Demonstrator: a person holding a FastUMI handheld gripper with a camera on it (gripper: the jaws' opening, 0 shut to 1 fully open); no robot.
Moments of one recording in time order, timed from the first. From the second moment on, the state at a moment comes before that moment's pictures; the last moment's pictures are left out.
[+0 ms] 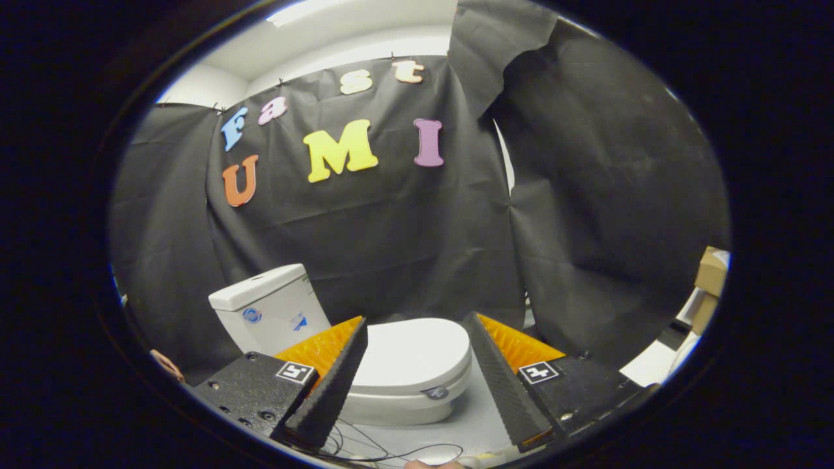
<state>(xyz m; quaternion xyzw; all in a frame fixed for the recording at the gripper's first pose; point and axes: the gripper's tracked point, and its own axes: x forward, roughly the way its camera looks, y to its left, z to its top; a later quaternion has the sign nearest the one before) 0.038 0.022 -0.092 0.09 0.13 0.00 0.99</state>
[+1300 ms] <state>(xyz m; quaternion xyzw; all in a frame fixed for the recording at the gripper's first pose) 0.111 0.047 -0.288 0.29 0.34 0.00 0.89</state>
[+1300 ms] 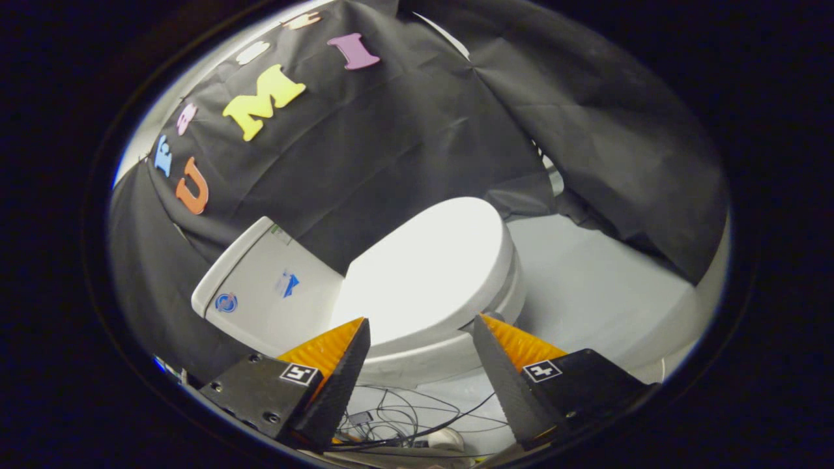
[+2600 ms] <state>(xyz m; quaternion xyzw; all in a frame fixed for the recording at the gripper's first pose) 0.153 0.023 -0.399 0.46 0.41 -0.06 0.78</state>
